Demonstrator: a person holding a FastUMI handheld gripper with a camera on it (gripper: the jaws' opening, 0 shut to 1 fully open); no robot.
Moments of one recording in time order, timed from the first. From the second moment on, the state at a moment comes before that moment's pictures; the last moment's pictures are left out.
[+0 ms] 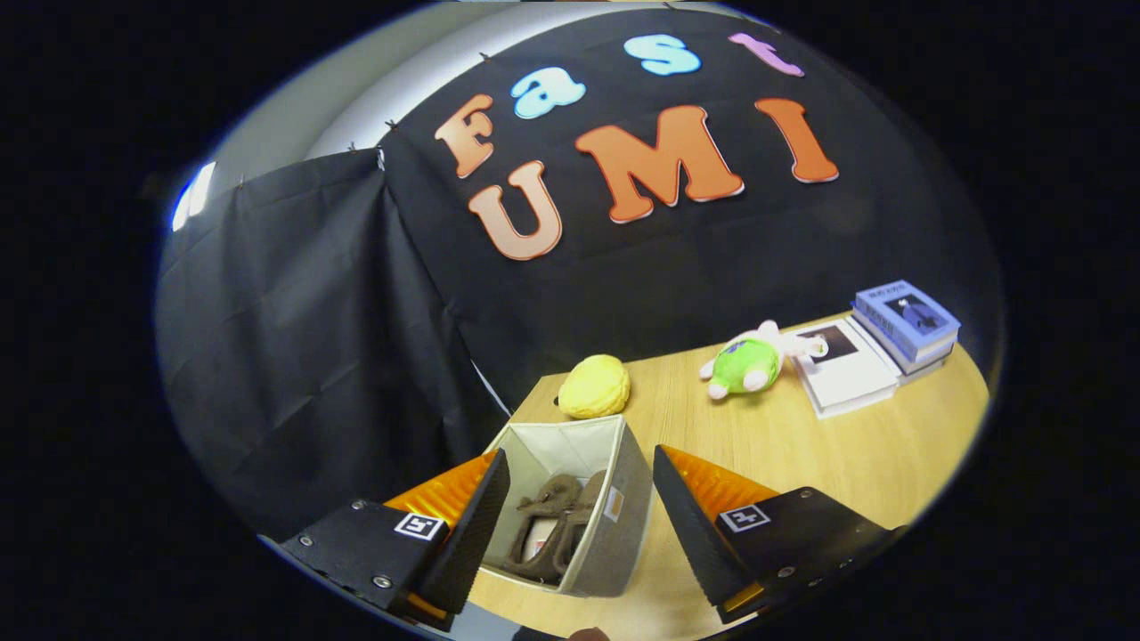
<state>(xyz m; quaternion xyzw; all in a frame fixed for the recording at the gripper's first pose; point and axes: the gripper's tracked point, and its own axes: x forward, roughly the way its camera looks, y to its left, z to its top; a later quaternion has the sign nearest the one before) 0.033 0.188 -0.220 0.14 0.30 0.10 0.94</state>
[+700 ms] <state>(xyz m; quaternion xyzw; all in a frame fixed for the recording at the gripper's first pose) -0.015 0.054 -0.113 0.04 0.06 0.02 1.00</state>
